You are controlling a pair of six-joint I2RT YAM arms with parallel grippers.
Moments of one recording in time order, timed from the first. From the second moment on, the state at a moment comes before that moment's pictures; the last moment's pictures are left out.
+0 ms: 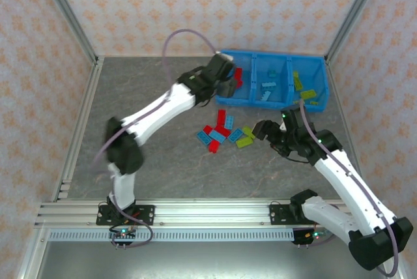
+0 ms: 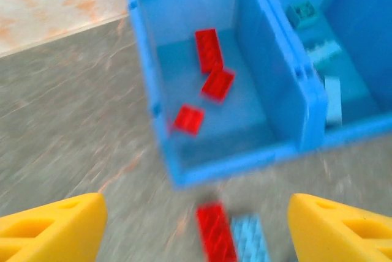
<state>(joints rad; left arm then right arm) -0.70 1.83 1.79 -0.71 -0.32 -0.25 0.43 0.92 0.91 -0.92 -0.19 0.93</state>
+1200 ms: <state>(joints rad) -0.73 0.73 0.88 -0.79 -0.07 0.30 0.81 1.63 1.04 -0.63 0.03 1.05</state>
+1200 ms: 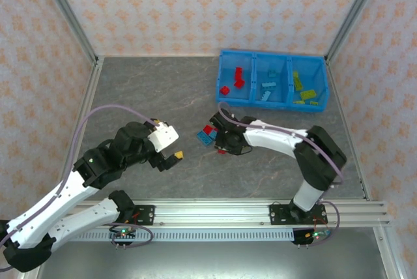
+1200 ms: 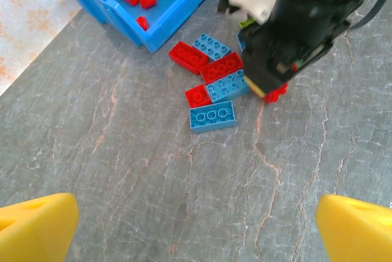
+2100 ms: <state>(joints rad) -0.67 0.80 0.97 -0.75 -0.11 -0.10 0.48 2.23 2.09 -0.86 0.34 0.54</state>
